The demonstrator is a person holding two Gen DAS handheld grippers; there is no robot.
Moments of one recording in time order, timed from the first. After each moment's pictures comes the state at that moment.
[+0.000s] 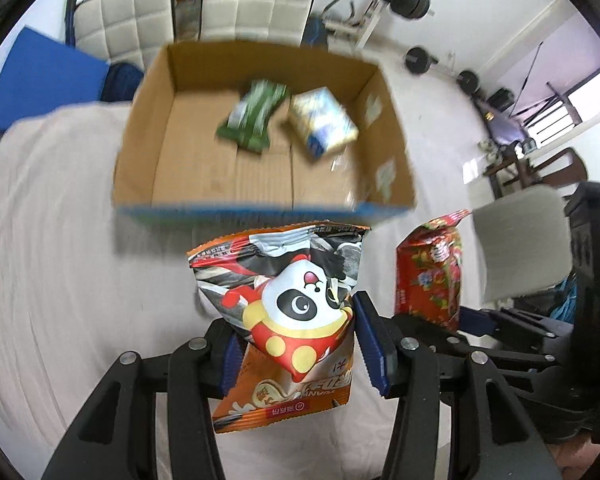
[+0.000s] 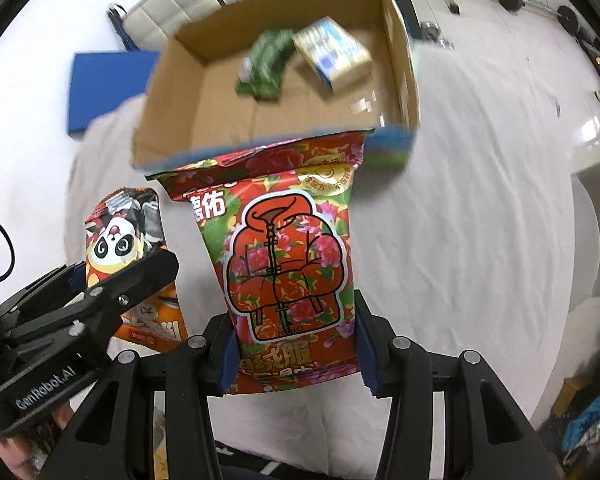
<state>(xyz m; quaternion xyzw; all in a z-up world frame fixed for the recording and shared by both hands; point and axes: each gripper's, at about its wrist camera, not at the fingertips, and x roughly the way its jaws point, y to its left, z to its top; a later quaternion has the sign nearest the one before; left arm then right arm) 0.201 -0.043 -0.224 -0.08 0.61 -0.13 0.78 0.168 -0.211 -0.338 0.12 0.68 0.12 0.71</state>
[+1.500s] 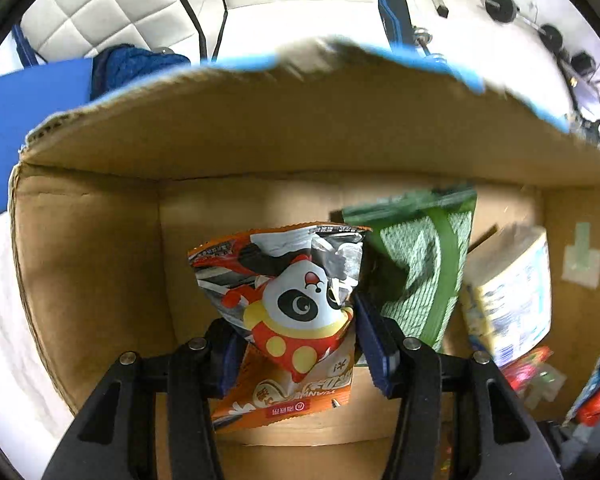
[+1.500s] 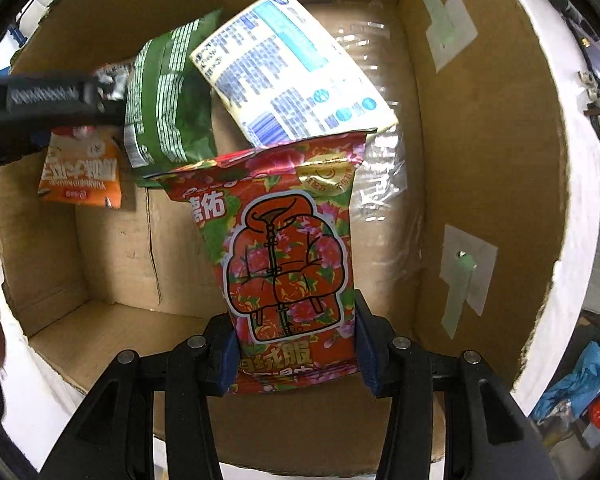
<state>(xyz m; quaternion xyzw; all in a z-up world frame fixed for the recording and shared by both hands) 0.490 -0.033 -0.408 0.00 0.73 -0.04 0.68 0.366 -0.175 -0.489 0.08 0.78 0.03 0.63</state>
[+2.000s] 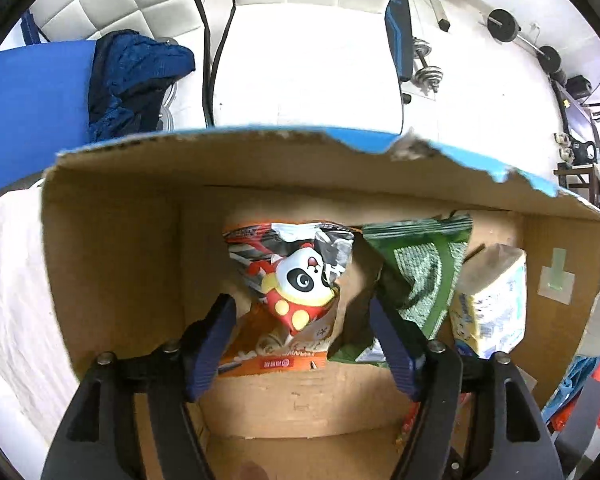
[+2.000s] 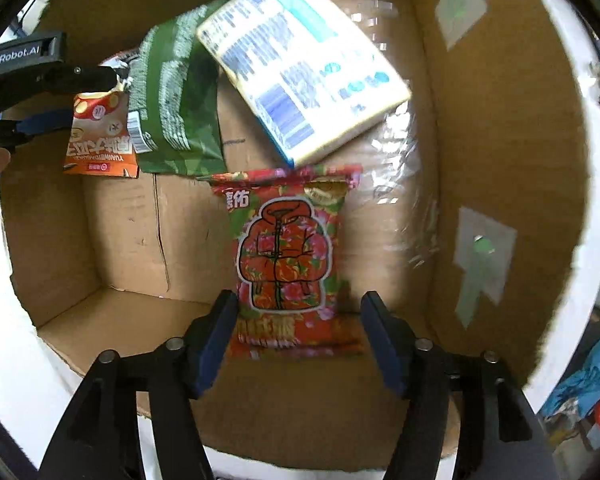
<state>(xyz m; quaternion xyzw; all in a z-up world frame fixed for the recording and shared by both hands) 0.498 -0.008 -0.386 -0.04 0.73 -0.05 0.68 0.368 -0.188 -0.487 0.08 0.78 0.04 0.62</state>
